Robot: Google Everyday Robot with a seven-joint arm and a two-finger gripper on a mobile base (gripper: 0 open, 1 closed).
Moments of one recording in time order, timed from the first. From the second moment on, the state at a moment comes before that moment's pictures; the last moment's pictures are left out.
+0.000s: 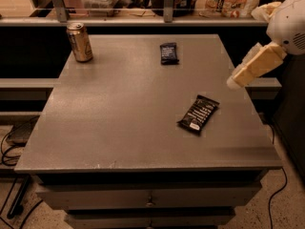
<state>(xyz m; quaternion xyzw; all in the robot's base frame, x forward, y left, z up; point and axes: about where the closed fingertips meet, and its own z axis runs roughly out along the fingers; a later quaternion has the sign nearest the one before) 0.536 -0.185 1.004 -0.55 0.74 0.02 0.40</state>
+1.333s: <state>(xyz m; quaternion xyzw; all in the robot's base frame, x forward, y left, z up) 0.659 -0.111 0.952 -0.51 0.74 0.09 0.43</state>
